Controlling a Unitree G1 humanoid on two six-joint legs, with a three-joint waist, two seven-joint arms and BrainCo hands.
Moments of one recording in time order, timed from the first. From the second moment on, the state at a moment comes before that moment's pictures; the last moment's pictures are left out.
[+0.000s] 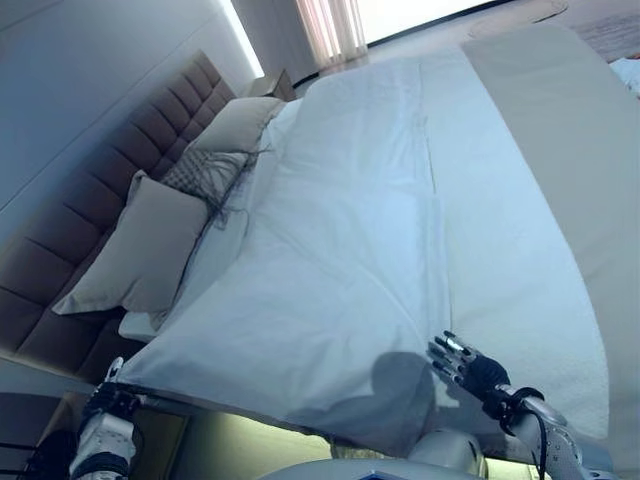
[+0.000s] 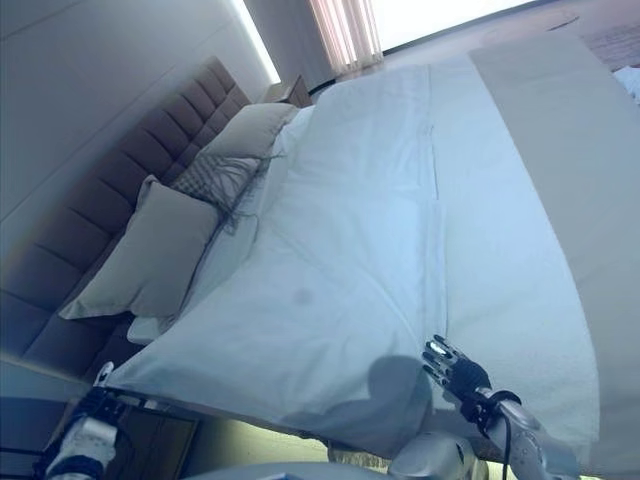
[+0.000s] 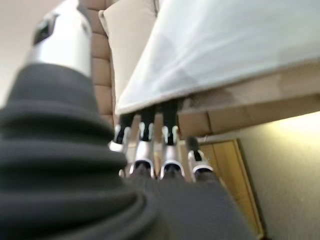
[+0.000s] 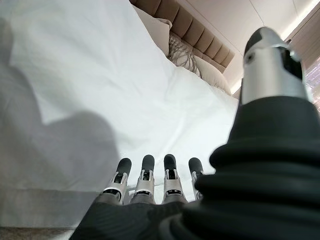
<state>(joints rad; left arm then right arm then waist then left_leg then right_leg) -0.06 0.51 0.38 1.07 -0.89 0.02 0.15 0.28 -0.53 -0.02 0.12 0.82 0.40 0.21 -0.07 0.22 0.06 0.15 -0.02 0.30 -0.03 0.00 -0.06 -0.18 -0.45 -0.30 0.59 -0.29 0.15</state>
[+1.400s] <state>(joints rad) 0.04 0.18 -0.02 0.77 -0.80 -0.26 -0.04 0.27 -0.38 0.06 0.08 0.83 0.19 0.11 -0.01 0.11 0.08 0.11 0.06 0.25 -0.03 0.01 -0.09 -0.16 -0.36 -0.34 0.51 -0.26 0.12</state>
